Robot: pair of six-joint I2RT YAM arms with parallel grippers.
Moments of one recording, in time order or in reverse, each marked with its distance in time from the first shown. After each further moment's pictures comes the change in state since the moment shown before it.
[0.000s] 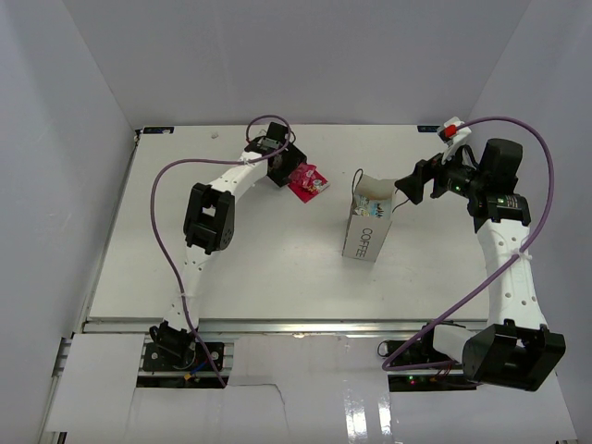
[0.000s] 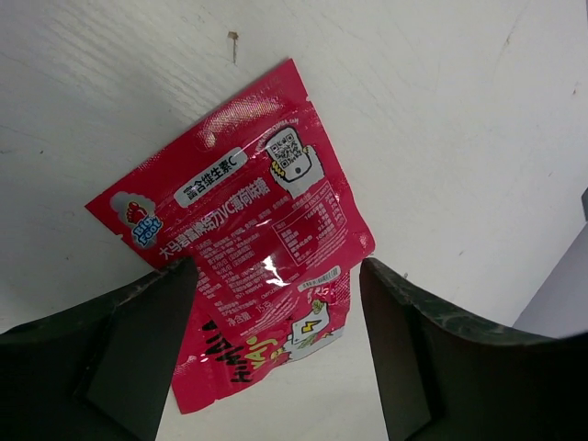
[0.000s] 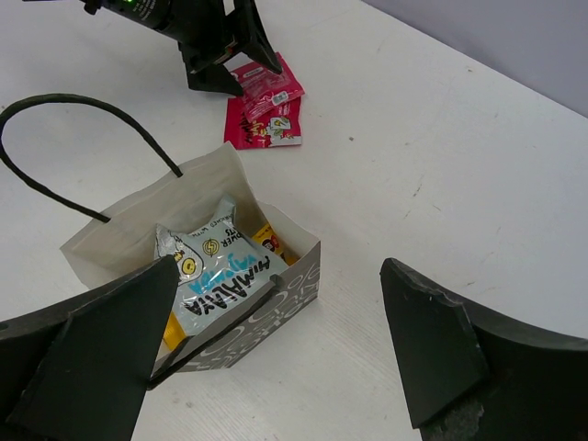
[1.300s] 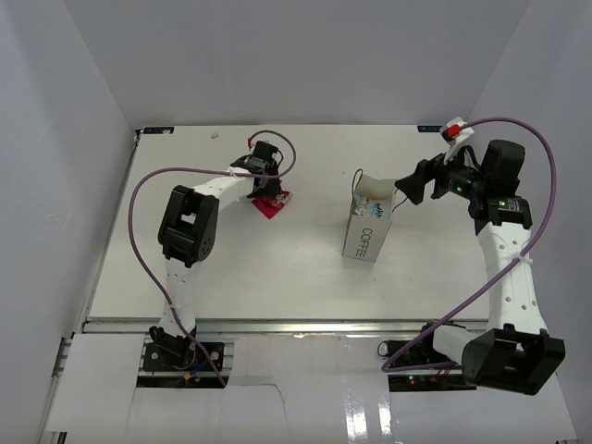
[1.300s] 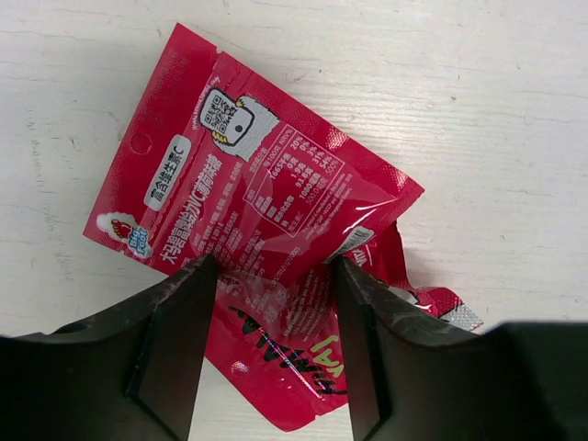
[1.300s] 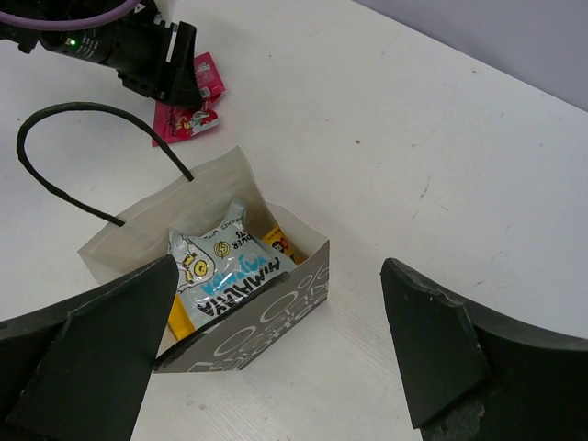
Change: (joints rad) left arm 0.009 -0.317 -0.565 0.157 -0.180 0.728; right arm -0.005 -0.021 -0.007 0.006 -0.006 0.042
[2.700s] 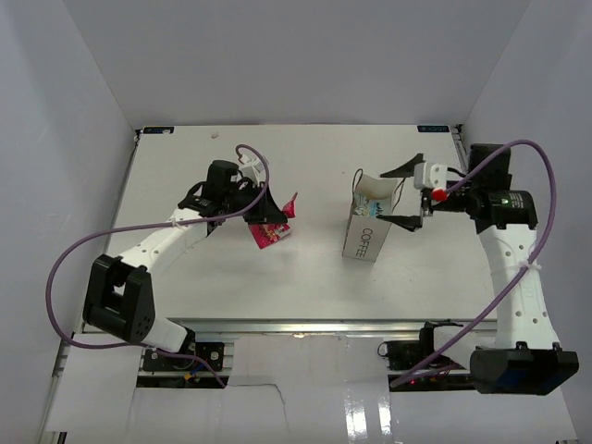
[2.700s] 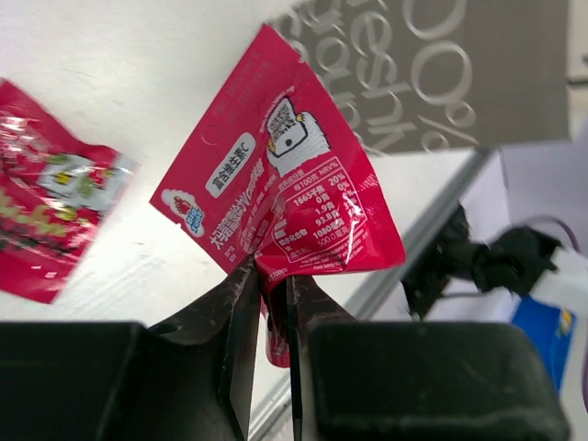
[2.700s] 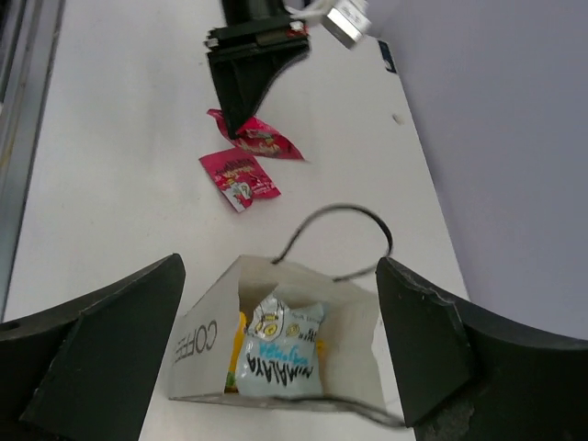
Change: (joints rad) left arm 0.019 -0.730 -0.578 0.162 0.801 0.001; right arm 0.063 -0.019 0.147 -0.447 -0.527 -0.874
